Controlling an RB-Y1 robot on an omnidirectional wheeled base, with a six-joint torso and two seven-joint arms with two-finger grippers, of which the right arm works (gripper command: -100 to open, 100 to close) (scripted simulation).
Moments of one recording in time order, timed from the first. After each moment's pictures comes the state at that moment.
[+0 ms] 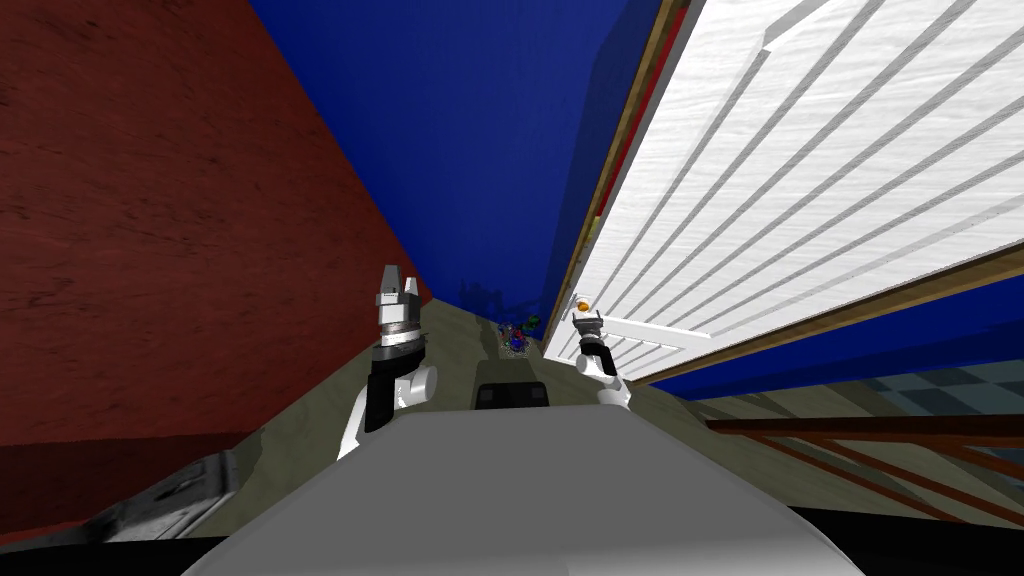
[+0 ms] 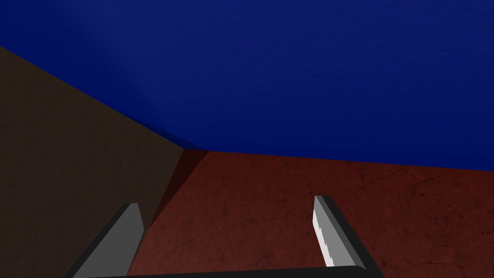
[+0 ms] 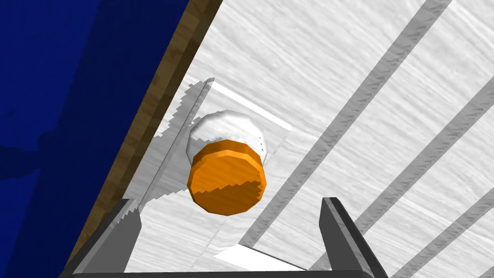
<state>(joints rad) 0.13 -0.11 -0.17 -1.38 -0.40 -0.33 -0.78</state>
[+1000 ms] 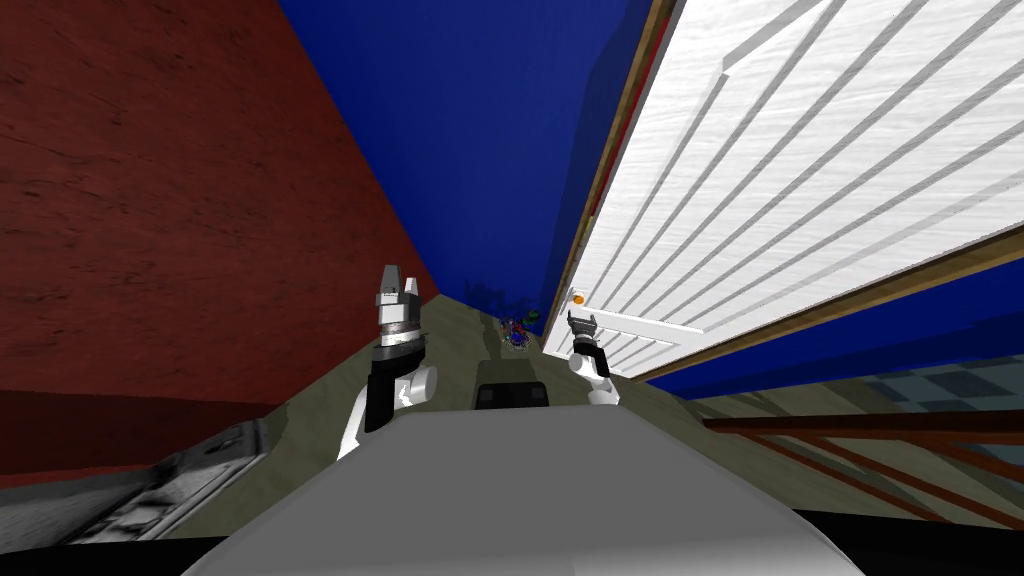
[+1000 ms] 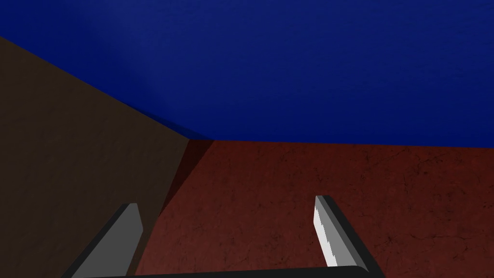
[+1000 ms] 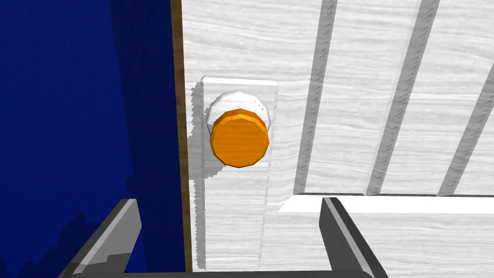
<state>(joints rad) 0.15 -0.04 -0.13 -1.43 -0.58 -0.32 -1.02</state>
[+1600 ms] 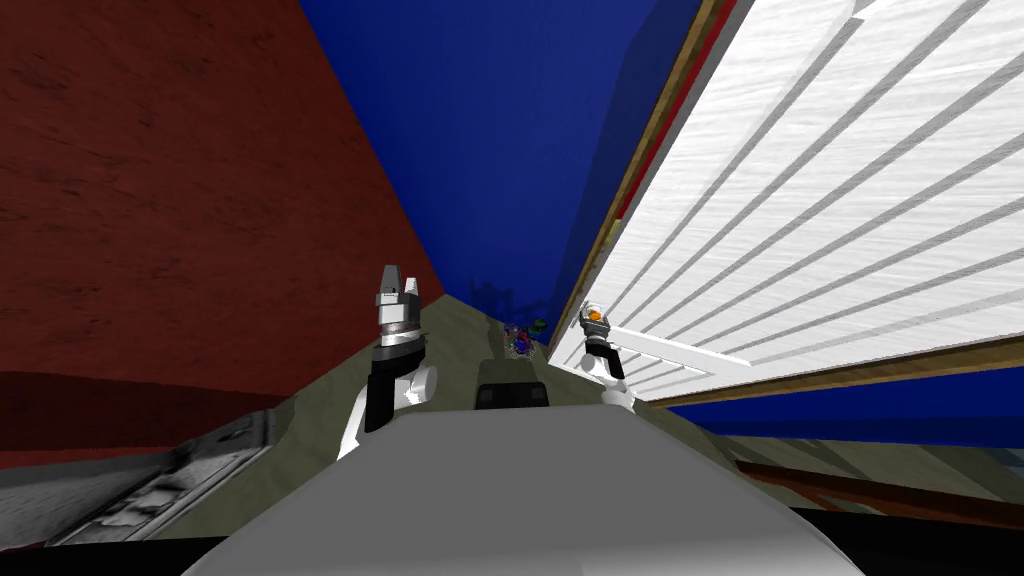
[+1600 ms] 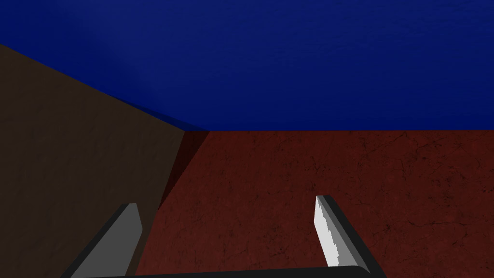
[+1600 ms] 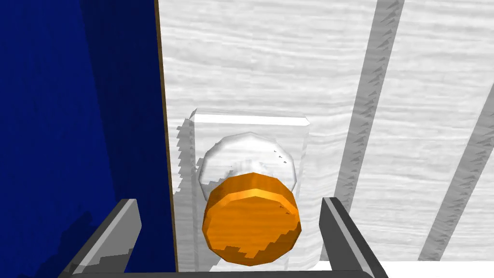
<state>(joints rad) 0.14 -0.13 -0.19 -1.37 -0.62 -0.33 -1.09</state>
